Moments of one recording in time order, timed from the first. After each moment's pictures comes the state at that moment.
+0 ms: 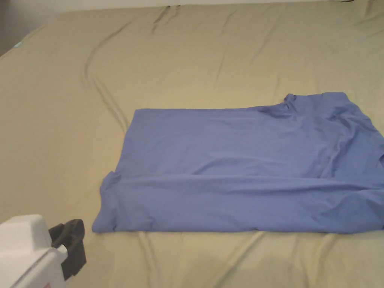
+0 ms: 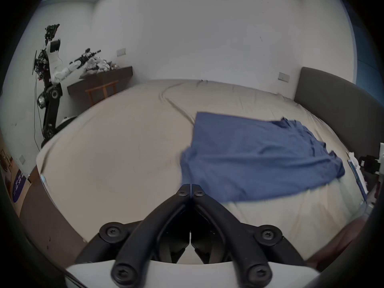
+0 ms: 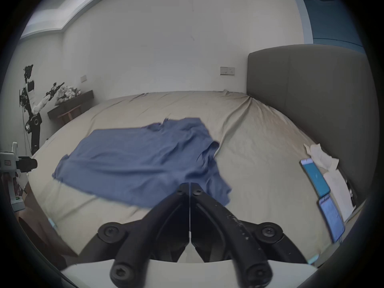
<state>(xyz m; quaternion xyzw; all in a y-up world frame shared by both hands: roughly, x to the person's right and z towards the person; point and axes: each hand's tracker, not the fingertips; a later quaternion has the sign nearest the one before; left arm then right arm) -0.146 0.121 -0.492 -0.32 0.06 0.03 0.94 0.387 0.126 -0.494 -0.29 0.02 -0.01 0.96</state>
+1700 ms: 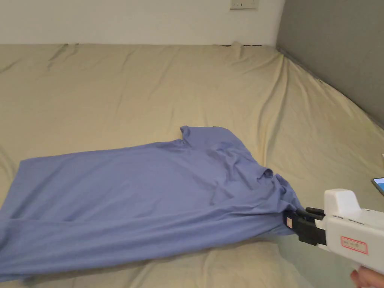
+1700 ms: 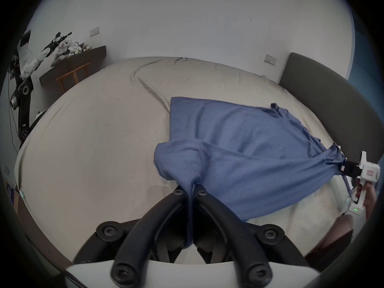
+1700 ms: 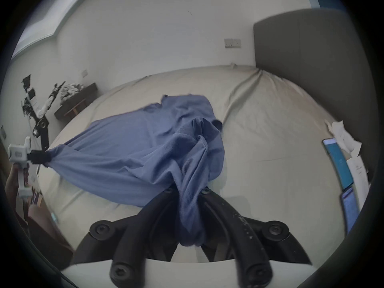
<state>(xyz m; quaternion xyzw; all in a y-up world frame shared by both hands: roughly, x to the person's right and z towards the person) -0.158 0.140 -0.572 -0.39 -0.03 0.05 0.92 0.451 0.105 -0.541 -0.35 0.07 -0.04 0.93</state>
